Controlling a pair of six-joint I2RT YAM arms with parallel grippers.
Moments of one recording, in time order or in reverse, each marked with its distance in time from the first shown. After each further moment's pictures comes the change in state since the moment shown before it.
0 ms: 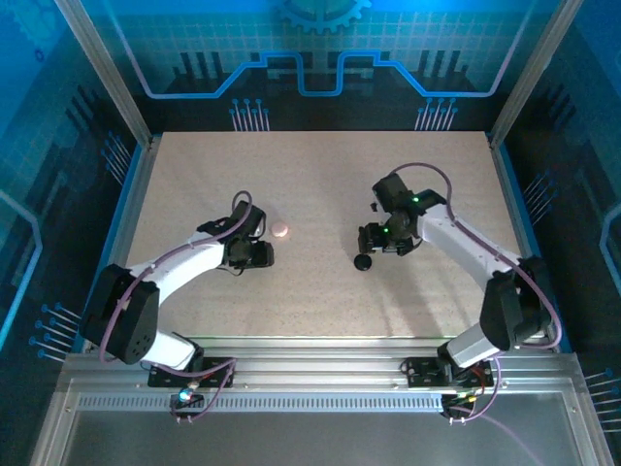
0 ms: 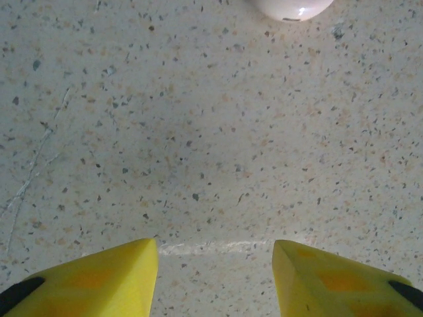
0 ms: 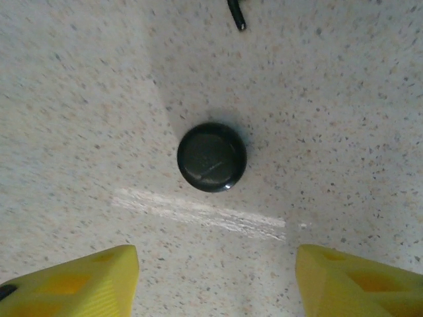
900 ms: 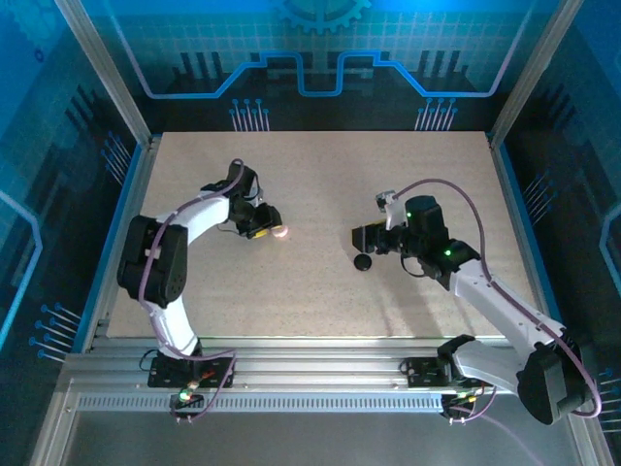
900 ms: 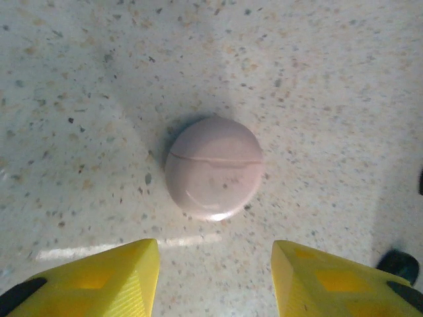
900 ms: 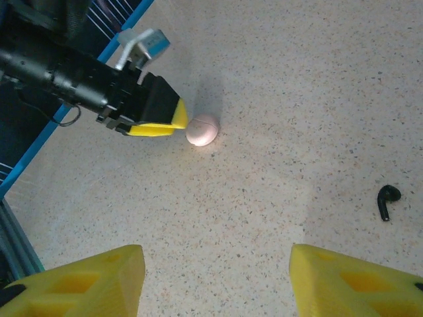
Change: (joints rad) left arm 0.196 0.355 0.355 0.029 0.321 -0.046; right arm -0.031 -0.462 -0.431 0.729 -0.277 -0.065
